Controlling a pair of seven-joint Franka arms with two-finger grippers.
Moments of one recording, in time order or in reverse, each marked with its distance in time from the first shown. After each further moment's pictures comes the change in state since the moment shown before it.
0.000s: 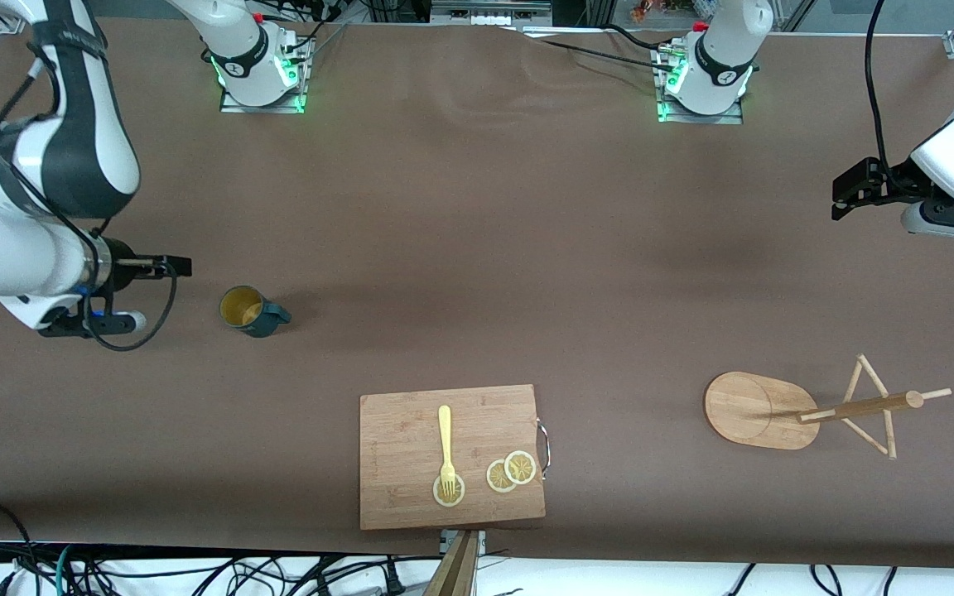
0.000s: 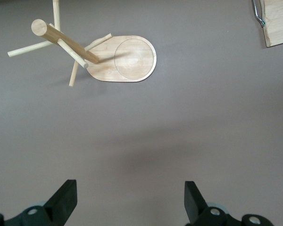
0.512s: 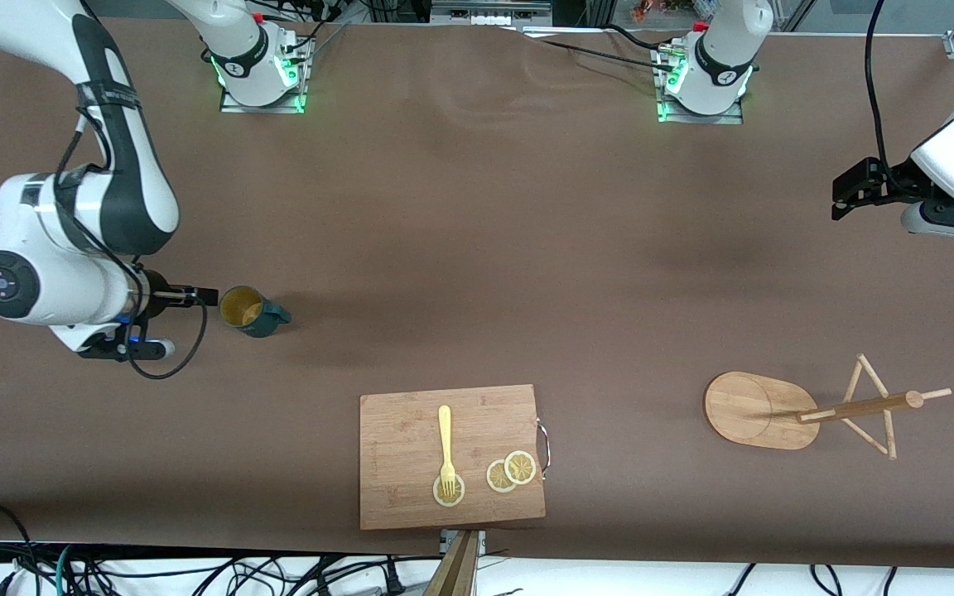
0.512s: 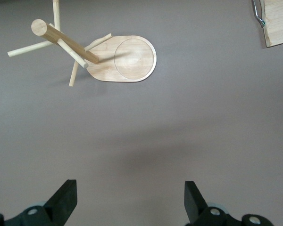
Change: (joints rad) left arm 0.000 0.000 0.000 0.000 0.000 0.000 0.000; right arm 0.020 0.071 0.000 -0.083 0.003 0.179 0.115
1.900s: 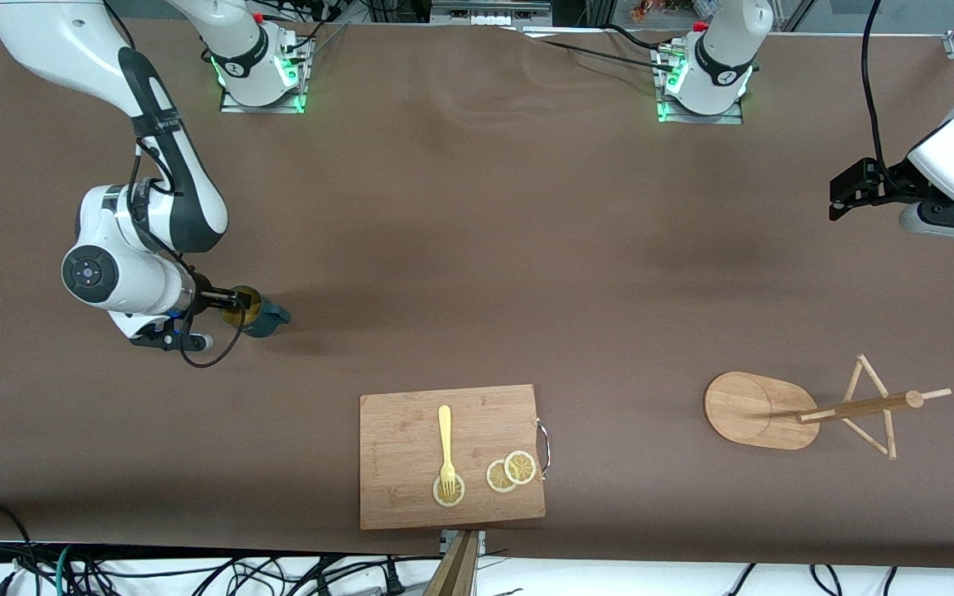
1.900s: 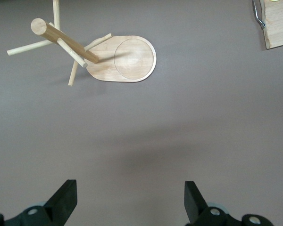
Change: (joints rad) left arm -0.002 0.000 -0.003 0.000 0.000 0.000 -0.019; right arm 0.007 0.004 -0.002 -0.247 0.008 0.310 0.051
